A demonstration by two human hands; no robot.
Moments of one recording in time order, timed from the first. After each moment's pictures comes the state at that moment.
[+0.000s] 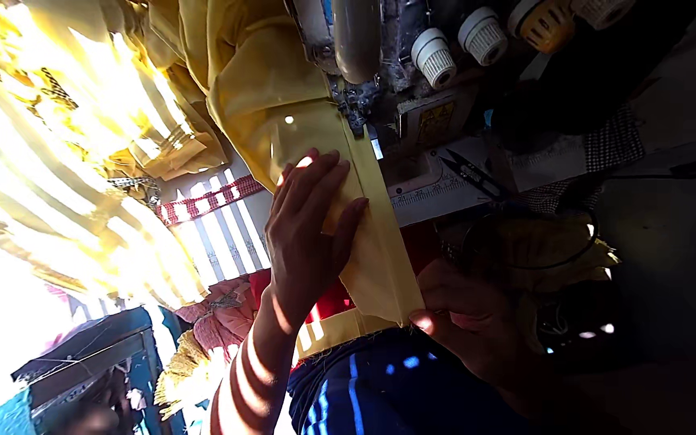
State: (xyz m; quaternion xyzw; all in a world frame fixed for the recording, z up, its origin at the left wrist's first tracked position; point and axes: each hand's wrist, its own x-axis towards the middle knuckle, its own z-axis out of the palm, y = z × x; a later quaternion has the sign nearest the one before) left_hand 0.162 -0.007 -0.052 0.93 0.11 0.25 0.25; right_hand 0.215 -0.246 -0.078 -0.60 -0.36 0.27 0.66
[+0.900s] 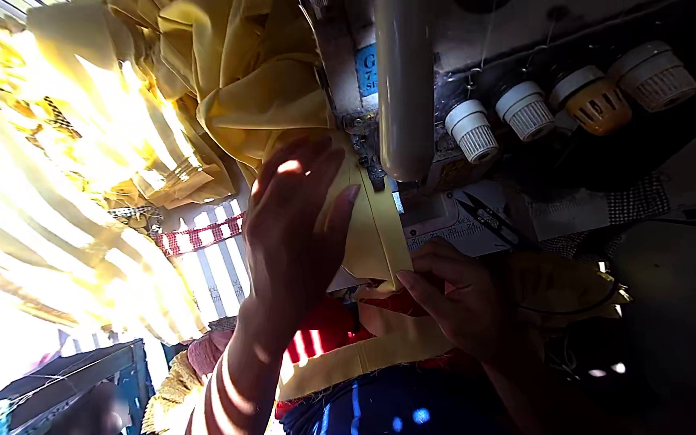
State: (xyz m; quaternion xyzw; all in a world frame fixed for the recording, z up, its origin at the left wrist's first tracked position) left_hand 0.196 0.031 -0.021 0.94 0.12 0.25 0.21; right_hand 0.267 -0.181 -0.091 -0.70 -0.34 0.21 0.59
